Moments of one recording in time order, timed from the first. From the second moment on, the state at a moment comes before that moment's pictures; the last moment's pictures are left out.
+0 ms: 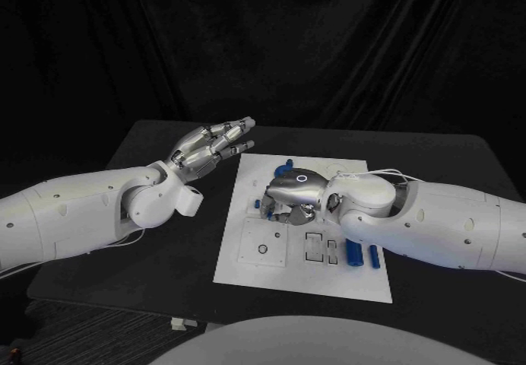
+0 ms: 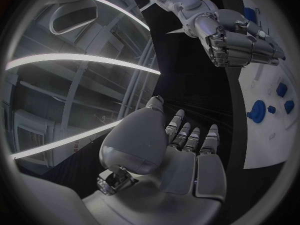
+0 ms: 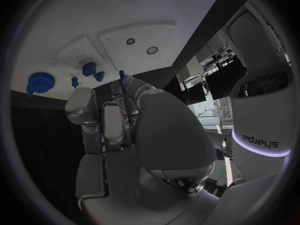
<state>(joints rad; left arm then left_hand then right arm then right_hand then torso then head) 1.21 -0.89 -0.21 1.46 -0.11 0.15 0.67 1.43 0.21 -0.20 0.29 0.55 0.41 0.15 0.13 0.05 0.03 0.11 0.22 0.03 0.00 0.10 0.00 0.00 0.17 0.02 0.27 0.02 0.07 1.22 -0.60 -0.21 1.55 -1.73 -0.23 0.08 1.55 -0.12 0.41 0.07 0.13 1.11 0.13 0.12 0.20 1.20 0.08 0.15 0.09 1.45 -0.01 1.29 1.15 0.09 1.37 0.09 1.01 1.31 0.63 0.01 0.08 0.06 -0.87</state>
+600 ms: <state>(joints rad) 1.21 -0.89 -0.21 1.45 -0.11 0.15 0.67 1.43 0.21 -0.20 0.29 0.55 0.41 0.15 0.13 0.05 0.02 0.12 0.21 0.03 0.00 0.11 0.00 0.00 0.17 0.02 0.27 0.02 0.07 1.20 -0.63 -0.21 1.57 -1.73 -0.21 0.08 1.55 -0.12 0.41 0.07 0.13 1.10 0.13 0.12 0.20 1.21 0.08 0.15 0.09 1.45 -0.01 1.29 1.15 0.09 1.37 0.09 1.01 1.31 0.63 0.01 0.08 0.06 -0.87</state>
